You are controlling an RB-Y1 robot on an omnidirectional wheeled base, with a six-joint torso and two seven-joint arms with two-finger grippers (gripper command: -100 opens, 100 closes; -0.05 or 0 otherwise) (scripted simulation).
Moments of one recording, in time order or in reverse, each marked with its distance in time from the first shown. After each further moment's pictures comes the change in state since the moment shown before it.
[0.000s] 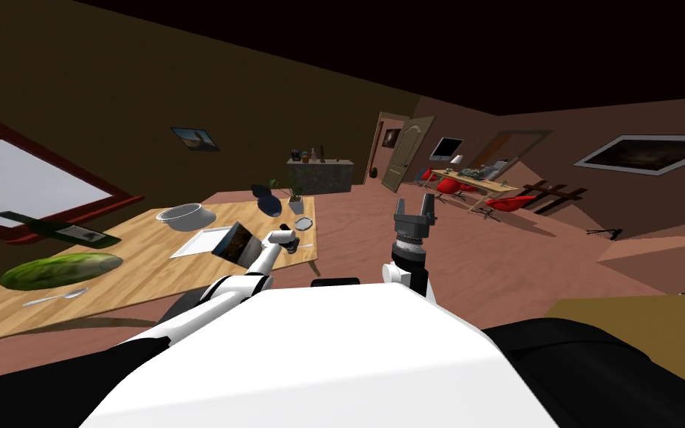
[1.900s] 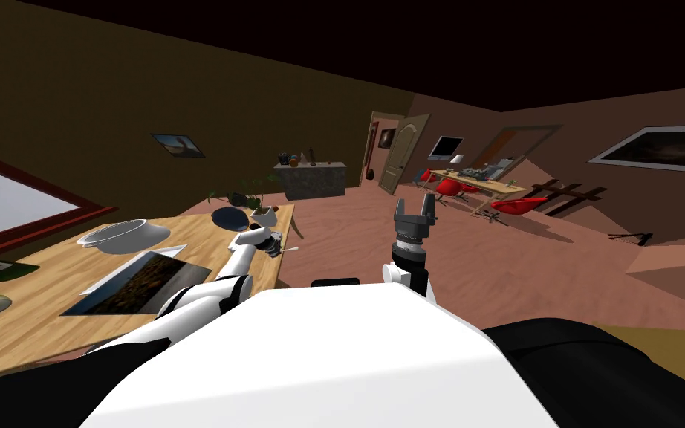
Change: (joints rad) left arm 0.038 0.167 0.208 -0.013 0.161 0.172 0.110; right arm 0.001 0.000 -0.001 0.000 0.000 0.000 0.000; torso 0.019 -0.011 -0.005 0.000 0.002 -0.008
